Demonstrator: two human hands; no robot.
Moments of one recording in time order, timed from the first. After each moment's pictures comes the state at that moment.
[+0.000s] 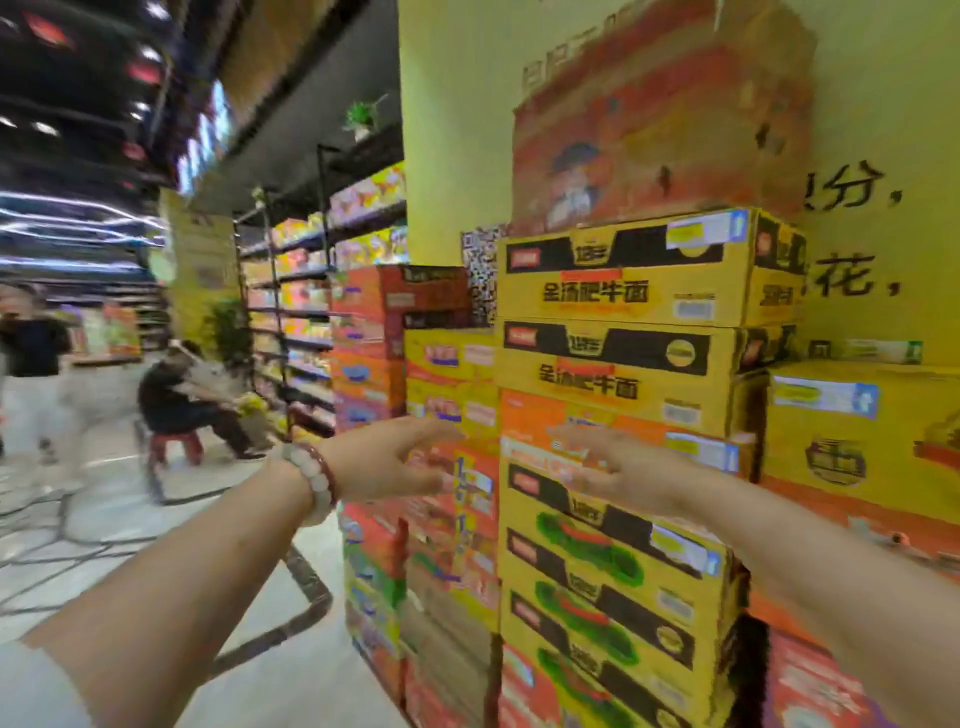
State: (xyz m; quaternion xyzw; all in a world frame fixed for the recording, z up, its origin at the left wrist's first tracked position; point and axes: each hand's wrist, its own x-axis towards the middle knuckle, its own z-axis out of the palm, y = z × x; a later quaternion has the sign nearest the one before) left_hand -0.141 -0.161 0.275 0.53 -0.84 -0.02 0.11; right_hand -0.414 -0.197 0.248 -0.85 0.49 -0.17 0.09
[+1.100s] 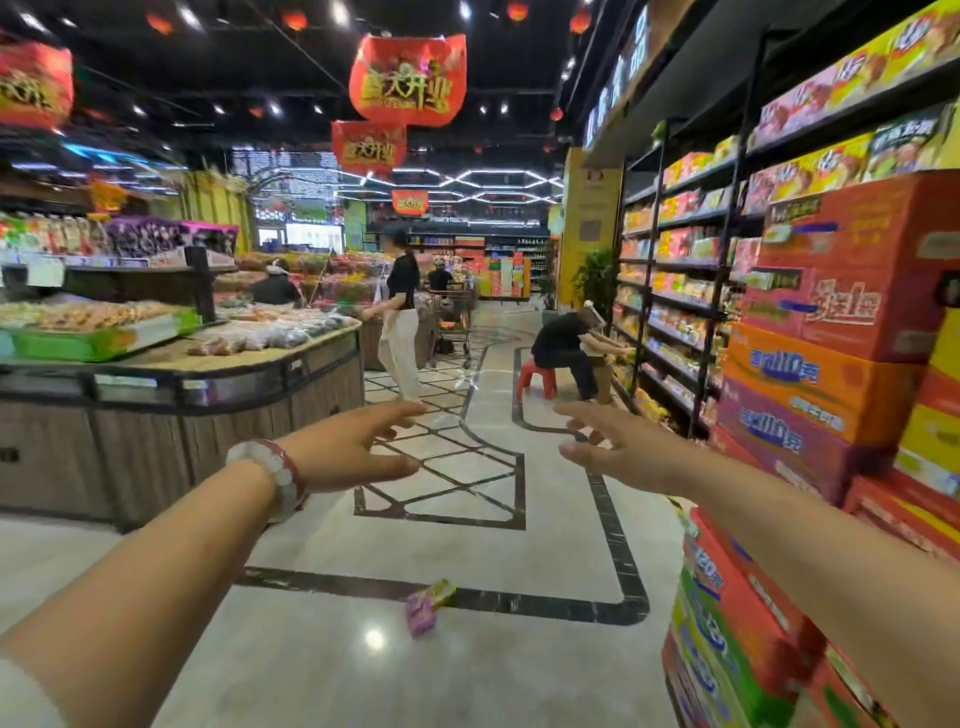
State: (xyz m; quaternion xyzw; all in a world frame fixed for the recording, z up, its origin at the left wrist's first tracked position) left_hand 0.284 -0.218 0.224 0.86 -0.48 -0.04 0.18; right_hand 0.104 -0.450 0.226 -0.97 0.13 -0.09 0.19
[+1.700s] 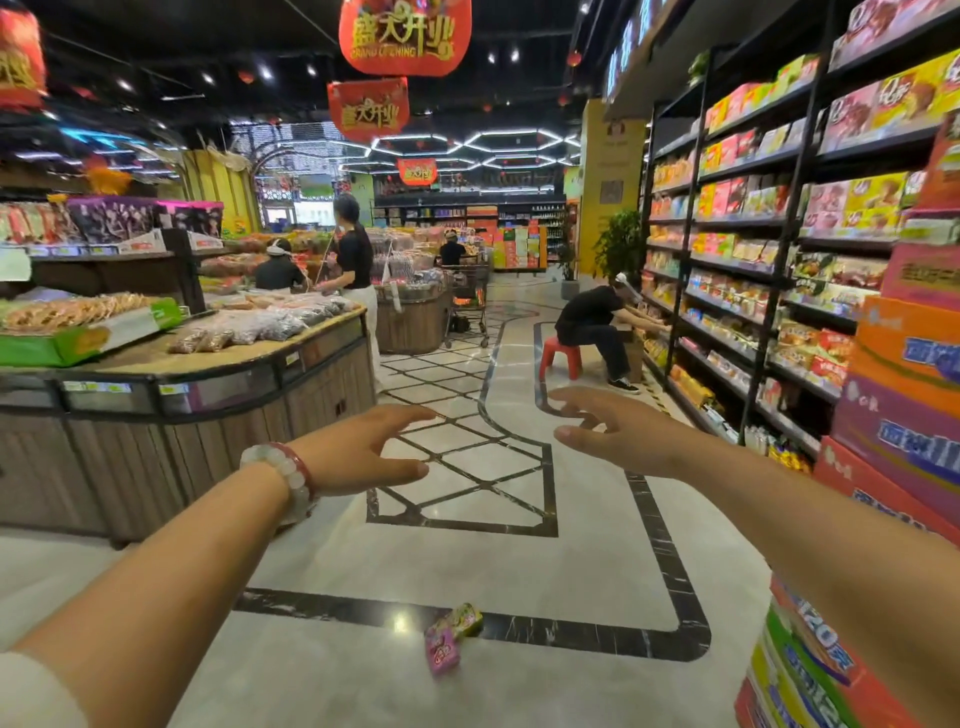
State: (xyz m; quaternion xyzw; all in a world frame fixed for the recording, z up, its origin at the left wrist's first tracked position) left_hand 0.508 -0.365 0.195 0.87 -0.48 -0.05 0.14; right_hand 0.357 -0.601 0.192 -0.96 0.13 -0.09 0.22
